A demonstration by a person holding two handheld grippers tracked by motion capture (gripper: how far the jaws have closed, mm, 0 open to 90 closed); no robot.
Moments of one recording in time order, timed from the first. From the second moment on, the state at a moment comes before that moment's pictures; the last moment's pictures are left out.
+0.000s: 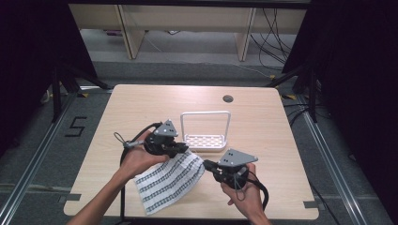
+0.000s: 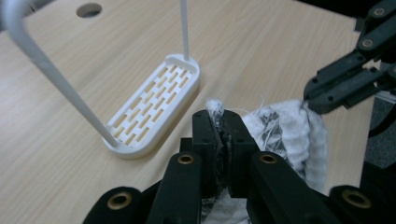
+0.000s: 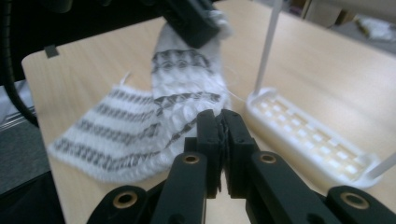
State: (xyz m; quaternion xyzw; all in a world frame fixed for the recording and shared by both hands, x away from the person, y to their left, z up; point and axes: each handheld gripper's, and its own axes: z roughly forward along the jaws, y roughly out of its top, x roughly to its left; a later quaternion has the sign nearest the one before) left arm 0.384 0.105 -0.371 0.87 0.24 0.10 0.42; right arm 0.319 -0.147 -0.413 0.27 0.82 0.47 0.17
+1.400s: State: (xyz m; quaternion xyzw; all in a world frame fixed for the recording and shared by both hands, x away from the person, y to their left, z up) left arm 0.439 0.089 -0.255 0.77 0.33 0.10 0.55; right arm 0.407 -0.181 -0.260 0.30 0.76 0.52 0.26
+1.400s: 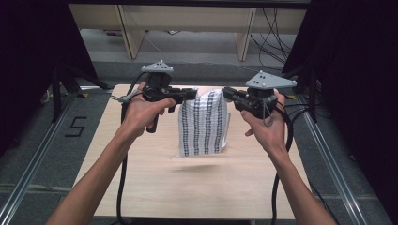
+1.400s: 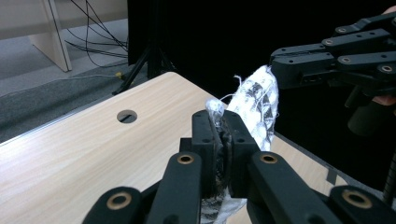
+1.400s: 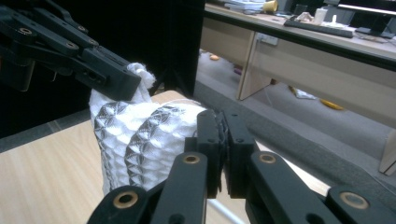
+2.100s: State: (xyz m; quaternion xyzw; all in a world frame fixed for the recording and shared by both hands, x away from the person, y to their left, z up) left arm 0.516 0.080 -0.264 0.73 0.38 0.11 0.56; right arm 0.490 -0.173 -0.255 0.36 0.74 0.50 0.26
